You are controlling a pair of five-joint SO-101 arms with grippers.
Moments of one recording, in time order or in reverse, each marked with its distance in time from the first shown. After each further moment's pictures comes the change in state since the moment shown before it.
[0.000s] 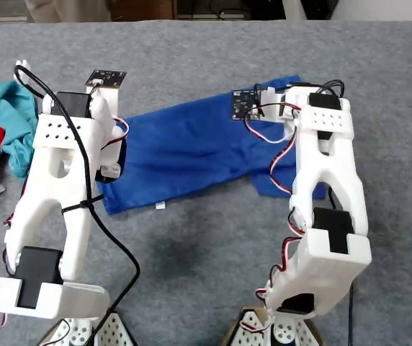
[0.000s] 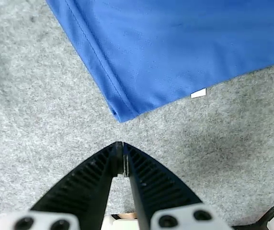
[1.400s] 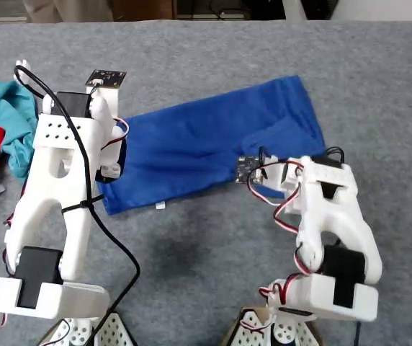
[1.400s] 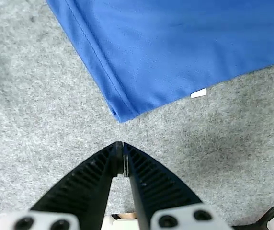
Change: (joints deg) left arm 0.0 0.0 0.0 0.0 0.0; right arm 5.5 -16.4 41.3 -5.4 -1.2
